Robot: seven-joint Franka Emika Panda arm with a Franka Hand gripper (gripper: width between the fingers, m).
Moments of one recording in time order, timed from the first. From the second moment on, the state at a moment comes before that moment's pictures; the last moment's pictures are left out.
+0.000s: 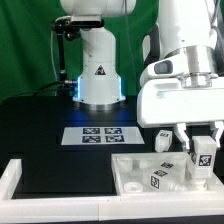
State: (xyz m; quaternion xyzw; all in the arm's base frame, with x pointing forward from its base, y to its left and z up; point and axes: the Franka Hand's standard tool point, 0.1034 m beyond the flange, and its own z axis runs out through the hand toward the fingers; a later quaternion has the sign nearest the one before) arm 0.640 0.110 0.096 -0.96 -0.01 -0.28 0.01
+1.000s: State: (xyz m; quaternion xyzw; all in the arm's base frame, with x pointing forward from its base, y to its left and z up) arm 0.636 0.113 0.097 -0.96 -0.03 -0.29 0.01
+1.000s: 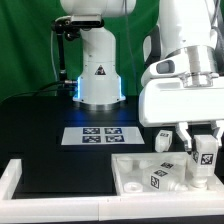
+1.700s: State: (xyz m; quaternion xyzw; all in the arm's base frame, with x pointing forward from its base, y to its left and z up) arm 0.631 0.113 0.090 -0.96 -0.03 -0.28 0.00
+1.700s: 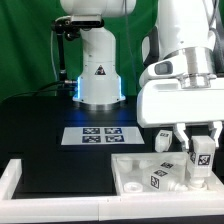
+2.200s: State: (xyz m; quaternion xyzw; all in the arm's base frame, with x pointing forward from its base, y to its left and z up) arm 0.633 0.112 0.076 -0.96 -0.03 -0.29 0.00
